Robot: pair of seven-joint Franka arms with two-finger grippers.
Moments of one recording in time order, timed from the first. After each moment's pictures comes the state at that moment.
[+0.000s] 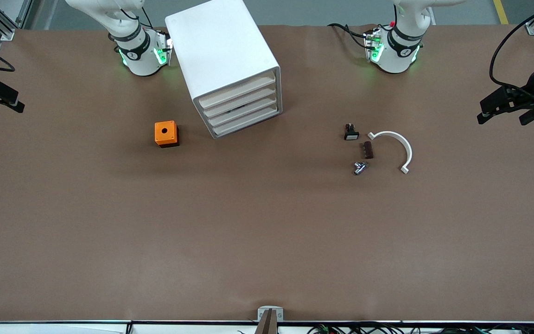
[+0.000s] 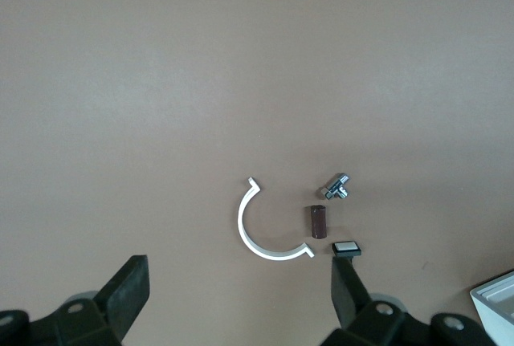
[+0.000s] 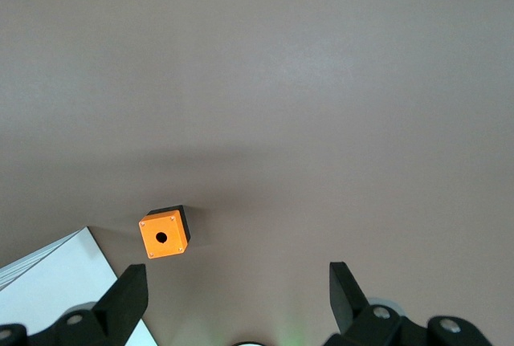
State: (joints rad) left arm 0.02 -0.05 -0.06 -1.61 -0.04 1.61 -0.01; right arm -0.03 -0.06 -0.07 -1.57 0.01 1.47 -0.04
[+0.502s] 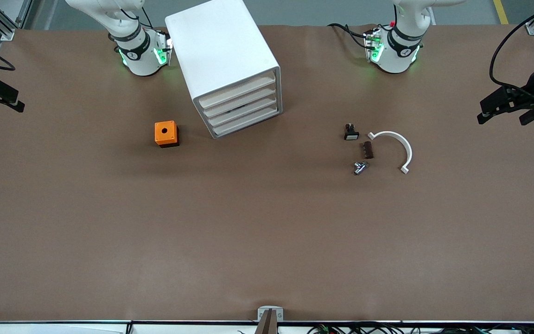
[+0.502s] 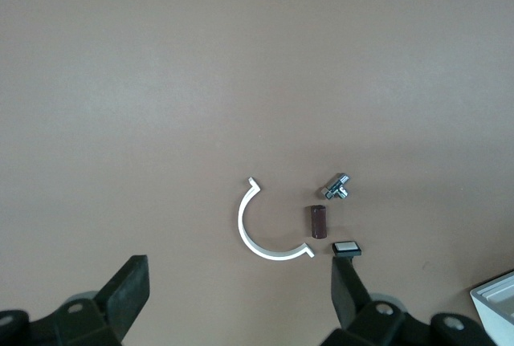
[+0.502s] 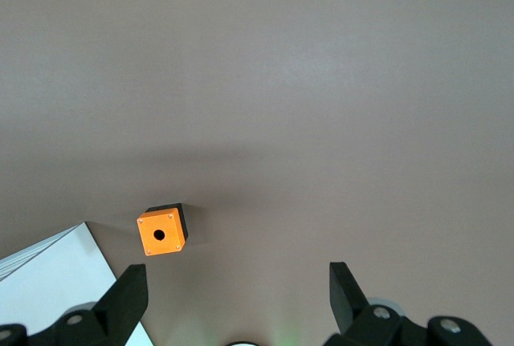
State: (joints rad) left arm 0.03 -0.05 -0.06 -1.61 -0.04 1.61 -0.01; right arm -0.03 -0.06 -0.07 -1.57 0.01 1.47 -0.07
